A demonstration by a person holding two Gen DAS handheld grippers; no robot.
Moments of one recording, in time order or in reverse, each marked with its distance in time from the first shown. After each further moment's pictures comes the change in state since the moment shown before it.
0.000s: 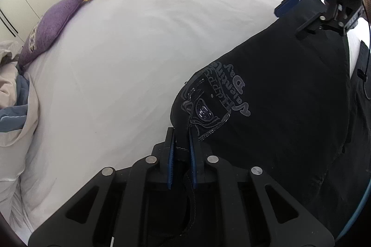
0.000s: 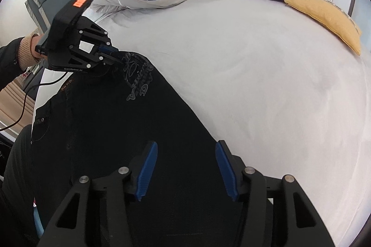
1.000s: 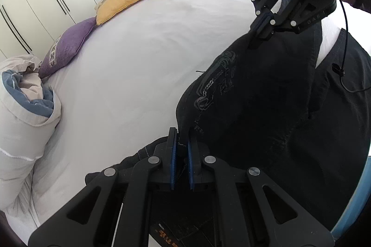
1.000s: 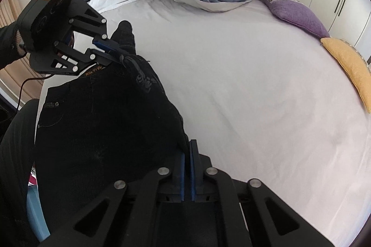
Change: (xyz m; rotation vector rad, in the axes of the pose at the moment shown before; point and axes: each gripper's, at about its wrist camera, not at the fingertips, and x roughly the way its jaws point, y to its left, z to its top) left arm -0.138 -0.040 -0.116 0.031 -0.128 0.066; right arm -0.003 0.112 0.026 -0.241 0.050 -0.014
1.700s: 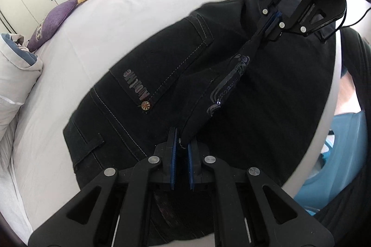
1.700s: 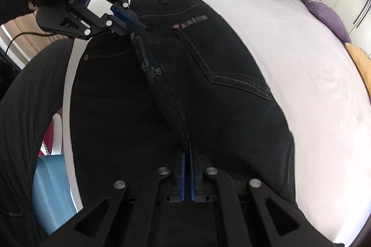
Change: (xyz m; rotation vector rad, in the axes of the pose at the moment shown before) left arm -0.072 -0.141 -0.152 0.027 0.106 -0.085; right arm 0.027 0.198 -0.065 -0.108 0.149 -0.023
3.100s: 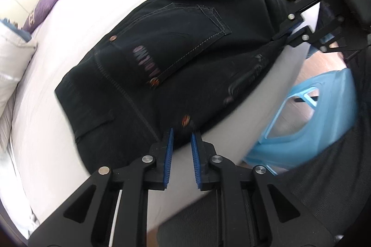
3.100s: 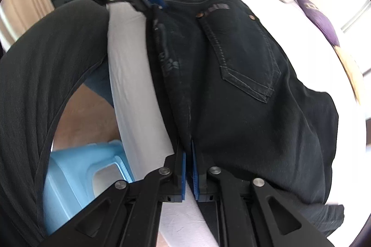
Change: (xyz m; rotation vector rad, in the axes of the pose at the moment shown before) left arm -0.047 -0.027 -0.055 0.018 0.153 -0.048; right arm 0.006 0.143 -0.031 0.053 0.024 -0.146
